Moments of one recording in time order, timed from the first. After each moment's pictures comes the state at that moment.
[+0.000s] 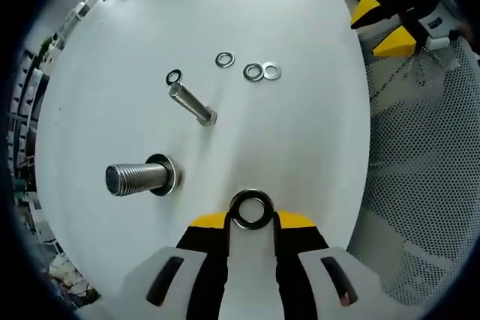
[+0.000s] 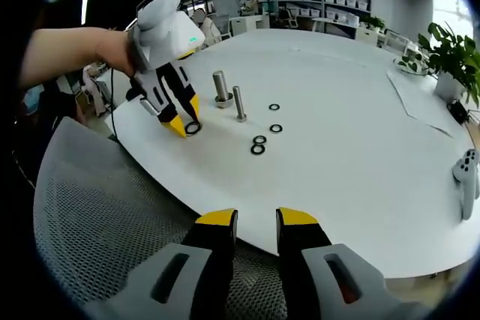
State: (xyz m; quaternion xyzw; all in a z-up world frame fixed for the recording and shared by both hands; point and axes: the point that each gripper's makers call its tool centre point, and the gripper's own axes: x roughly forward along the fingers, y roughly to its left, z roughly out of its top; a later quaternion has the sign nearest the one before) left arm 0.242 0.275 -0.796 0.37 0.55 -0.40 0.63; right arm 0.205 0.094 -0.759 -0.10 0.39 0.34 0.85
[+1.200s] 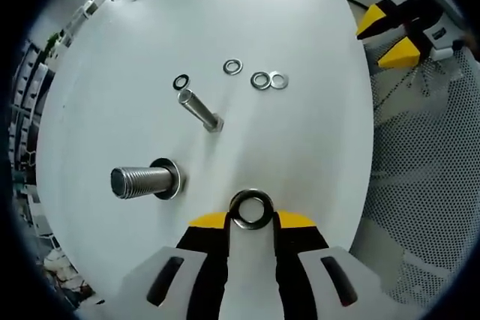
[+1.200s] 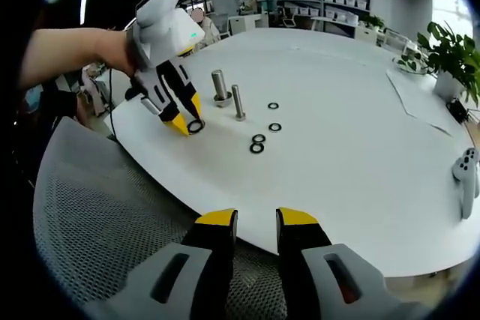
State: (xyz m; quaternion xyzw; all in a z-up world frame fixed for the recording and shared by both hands) left arm 0.248 0.270 -0.796 0.35 0.54 -0.39 0.65; right arm 0.206 0.093 -0.760 -0.10 0.39 0.34 0.85
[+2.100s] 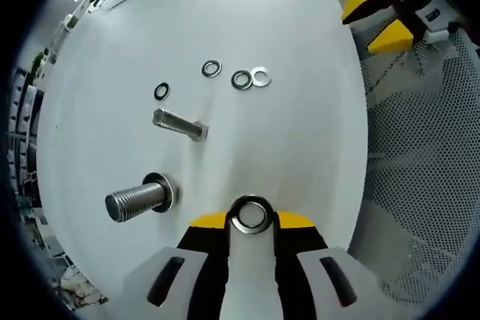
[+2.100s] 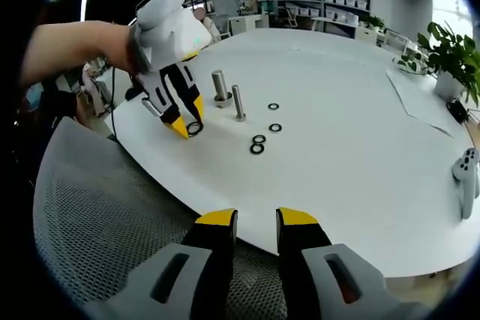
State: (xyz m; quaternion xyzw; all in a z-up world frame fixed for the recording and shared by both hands) left arm 0.245 0.265 -0.796 0.40 0.55 -0.41 0.61; right arm 0.206 0.094 -0.760 -0.10 0.39 0.34 0.85
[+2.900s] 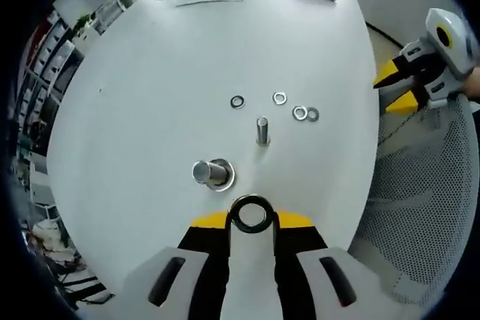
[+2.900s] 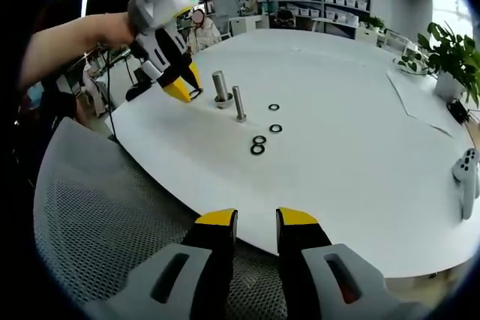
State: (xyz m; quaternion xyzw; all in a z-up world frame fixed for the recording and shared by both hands) left arm 0.281 0.286 -0.740 0.30 0.52 -0.34 0.72; right arm 0.206 0.094 -0.760 -0.10 0.39 0.34 0.85
